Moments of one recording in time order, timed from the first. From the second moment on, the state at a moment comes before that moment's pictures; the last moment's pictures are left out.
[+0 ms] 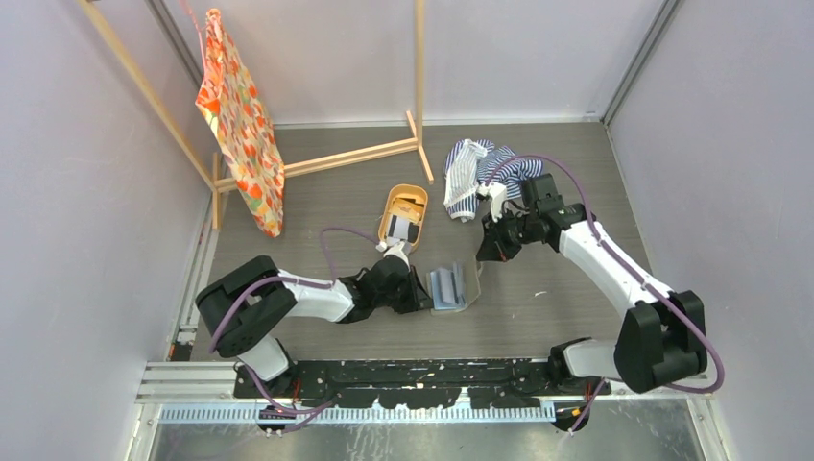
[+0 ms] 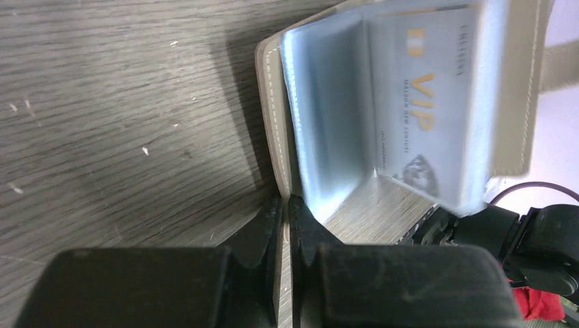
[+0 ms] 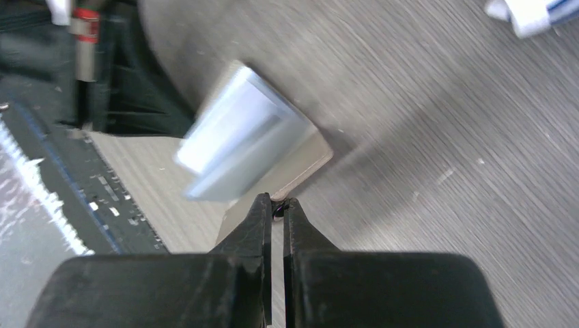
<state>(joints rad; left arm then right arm) -0.97 1.61 0.56 0.36 0.06 -1.06 0.27 1.29 0.94 -0.65 -0.64 -0.31</state>
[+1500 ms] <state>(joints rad) -0.97 1.46 0.72 0.11 0.04 -0.92 0.37 1.40 0.98 -0.74 -0.82 -0.32</state>
